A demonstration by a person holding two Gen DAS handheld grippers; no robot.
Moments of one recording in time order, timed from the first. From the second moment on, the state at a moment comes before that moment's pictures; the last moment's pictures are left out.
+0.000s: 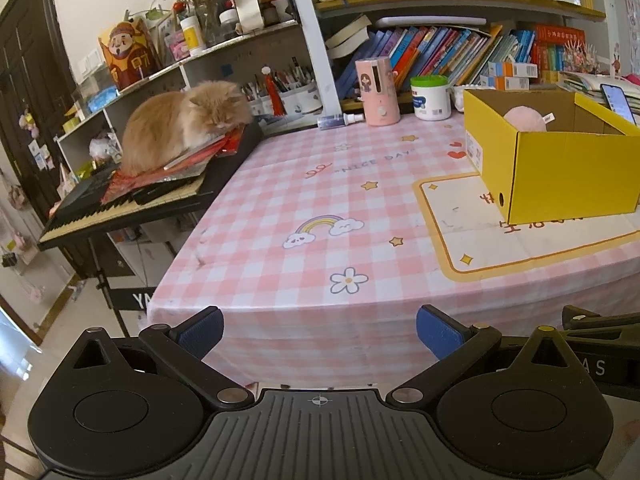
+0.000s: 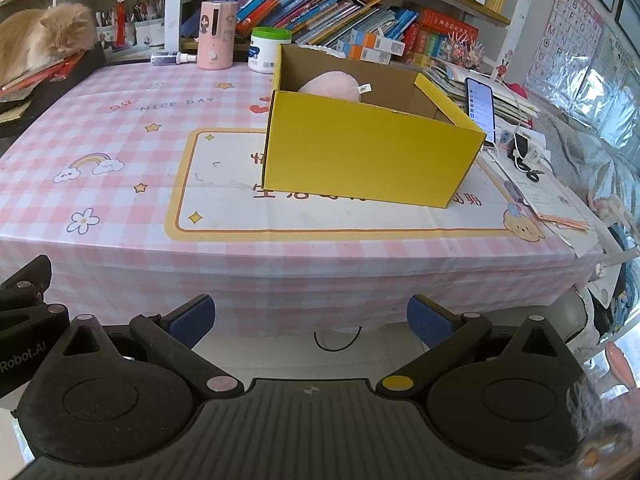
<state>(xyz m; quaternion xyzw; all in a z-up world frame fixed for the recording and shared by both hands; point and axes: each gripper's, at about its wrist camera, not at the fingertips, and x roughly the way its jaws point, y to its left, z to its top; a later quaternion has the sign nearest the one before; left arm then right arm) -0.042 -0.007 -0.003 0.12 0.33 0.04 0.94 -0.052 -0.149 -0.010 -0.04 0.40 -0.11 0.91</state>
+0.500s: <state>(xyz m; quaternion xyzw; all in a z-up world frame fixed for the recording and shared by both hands) -0.043 -0.006 -0.005 0.11 0.33 0.04 0.94 -0.052 -0.147 -0.011 -0.05 0.40 -0.12 0.91</state>
